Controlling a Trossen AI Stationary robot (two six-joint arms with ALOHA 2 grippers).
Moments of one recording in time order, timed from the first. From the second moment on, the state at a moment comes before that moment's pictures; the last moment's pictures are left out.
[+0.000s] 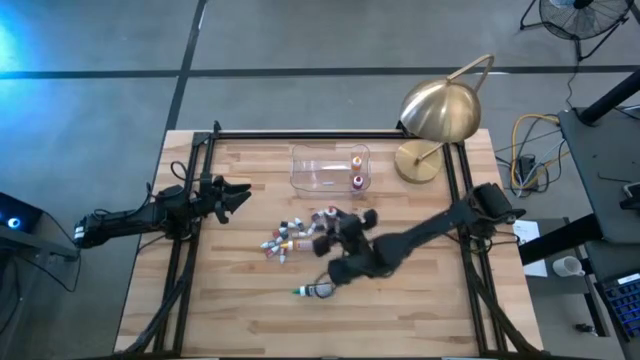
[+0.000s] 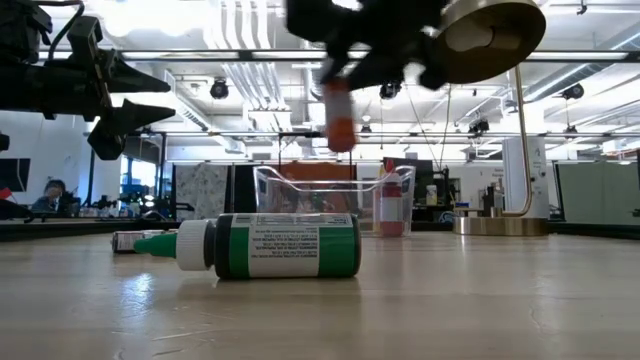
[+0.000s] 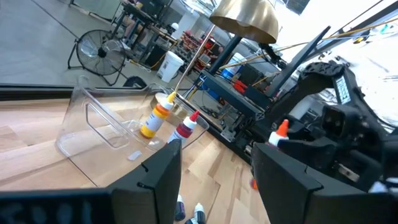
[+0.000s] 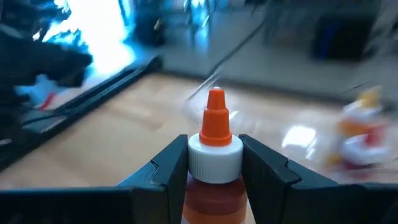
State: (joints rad) left arm 0.15 0.05 0.01 0.05 -0.20 -0.60; right arm 0.36 1.91 1.35 -0.33 1.27 1.03
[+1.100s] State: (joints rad) left arm 0.15 0.05 0.01 0.05 -0.20 -0.60; right arm 0.34 2.09 1.14 -0.33 1.37 1.38
